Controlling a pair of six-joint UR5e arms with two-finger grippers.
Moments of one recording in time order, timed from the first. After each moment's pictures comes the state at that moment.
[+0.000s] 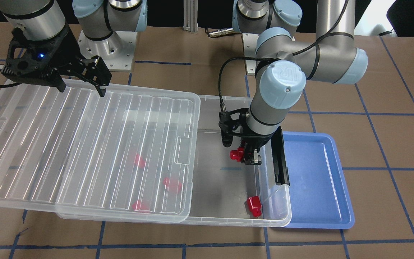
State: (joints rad) left arm -1.70 -1.91 -1.67 -1.14 1.53 1.38; right arm 1.58 -1.53 1.47 -1.51 -1.55 0.14
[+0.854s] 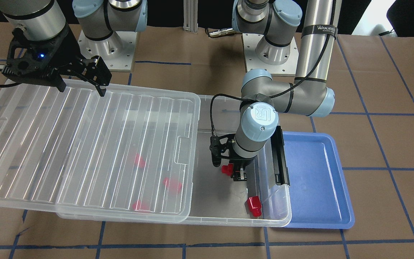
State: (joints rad) left arm -1.71 -2.03 -1.77 -0.91 1.53 1.38; right arm 1.58 -1.53 1.48 -1.51 -1.55 0.14
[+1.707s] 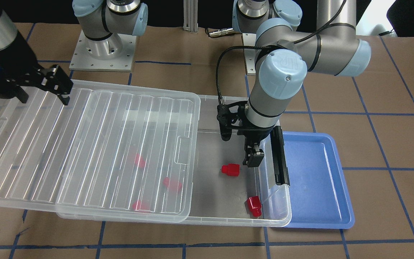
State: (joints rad) left arm -1.70 -1.82 -1.61 -1.28 1.53 1.35; right arm 1.40 -1.51 1.48 -1.53 -1.56 -0.13
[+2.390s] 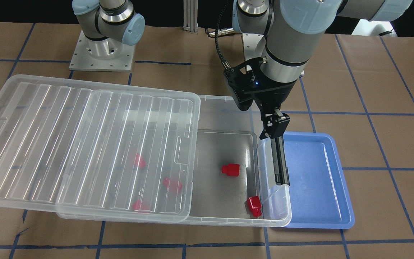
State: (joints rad) left arm -1.70 -1.75 -1.44 -1.49 1.54 1.02; right arm 1.08 -1.42 1.49 -1.59 -1.57 -0.49
